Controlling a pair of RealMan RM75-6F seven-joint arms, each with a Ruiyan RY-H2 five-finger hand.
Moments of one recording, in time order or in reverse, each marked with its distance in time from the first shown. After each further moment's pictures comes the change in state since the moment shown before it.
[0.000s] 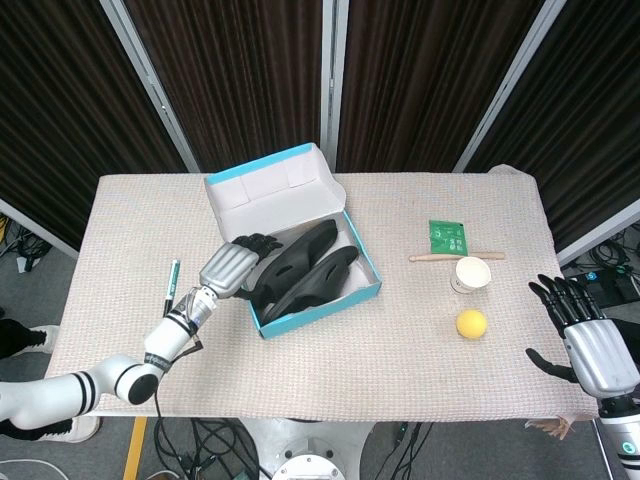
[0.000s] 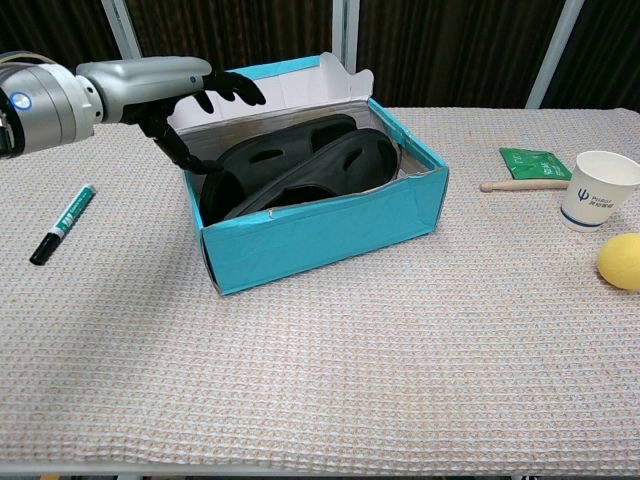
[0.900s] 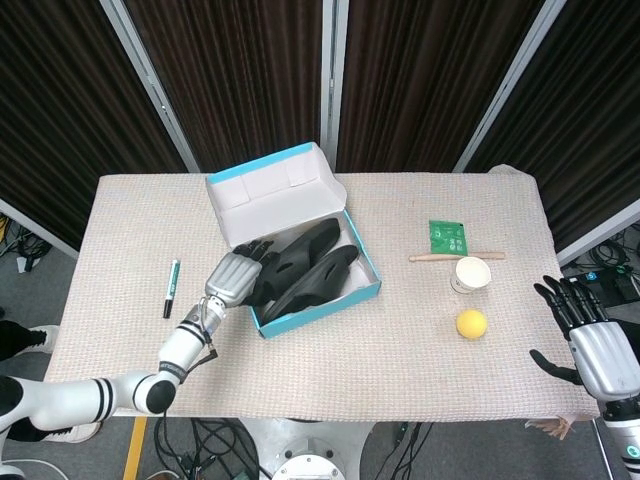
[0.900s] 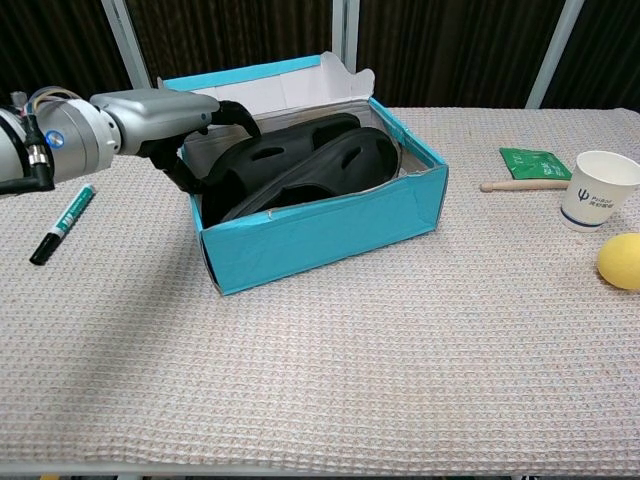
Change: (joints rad) left arm -0.044 -0.059 0.036 -0.057 -0.262 0.076 0.303; right arm -0.014 -0.001 -0.004 0.011 -0.002 0.020 0.009
